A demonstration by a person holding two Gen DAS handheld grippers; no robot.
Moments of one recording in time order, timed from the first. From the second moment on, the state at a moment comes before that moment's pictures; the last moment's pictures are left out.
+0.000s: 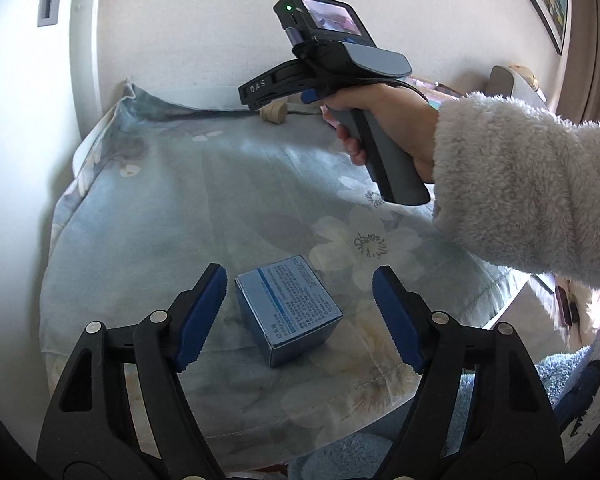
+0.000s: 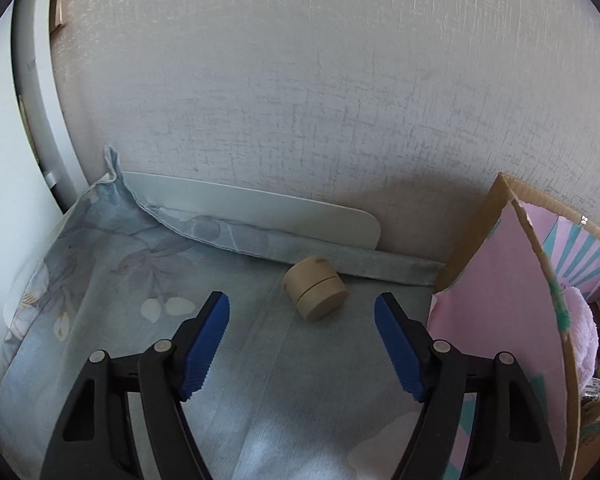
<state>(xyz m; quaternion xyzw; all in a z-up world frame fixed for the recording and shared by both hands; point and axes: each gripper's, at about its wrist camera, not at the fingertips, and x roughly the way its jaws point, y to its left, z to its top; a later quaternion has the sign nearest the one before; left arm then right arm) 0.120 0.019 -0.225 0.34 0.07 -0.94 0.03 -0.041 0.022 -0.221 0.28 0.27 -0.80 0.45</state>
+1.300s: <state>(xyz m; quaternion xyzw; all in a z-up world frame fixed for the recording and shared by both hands) 0.099 0.008 -0.213 0.37 0.09 -0.92 0.04 -0.047 0.016 -0.194 0.31 0.27 -0.79 0.46</state>
